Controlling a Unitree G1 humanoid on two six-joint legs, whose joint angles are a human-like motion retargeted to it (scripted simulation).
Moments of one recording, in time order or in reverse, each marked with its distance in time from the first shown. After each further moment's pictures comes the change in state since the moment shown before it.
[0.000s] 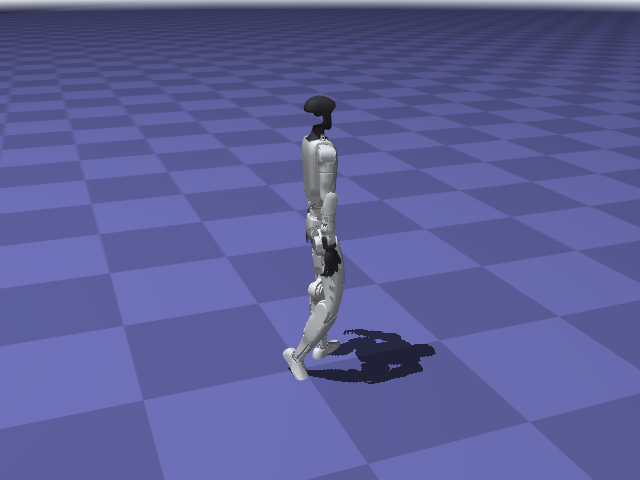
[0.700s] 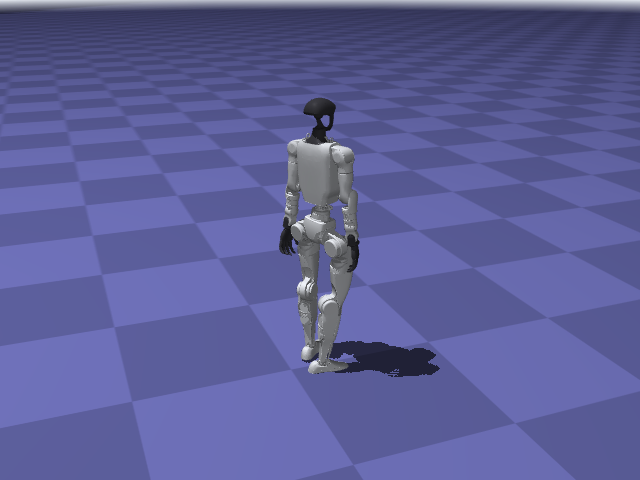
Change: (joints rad) left arm 0.060 -0.042 -0.002 0.094 -0.009 0.021 -0.015; right arm -0.027 0.070 0.056 -0.030 -0.049 0.001 0.061; waist -0.048 -0.130 -0.010; left_leg -0.035 -0.142 -0.452 0.060 0.048 -0.019; right_leg 0.021 0.249 0.332 -0.616 -0.279 0.023
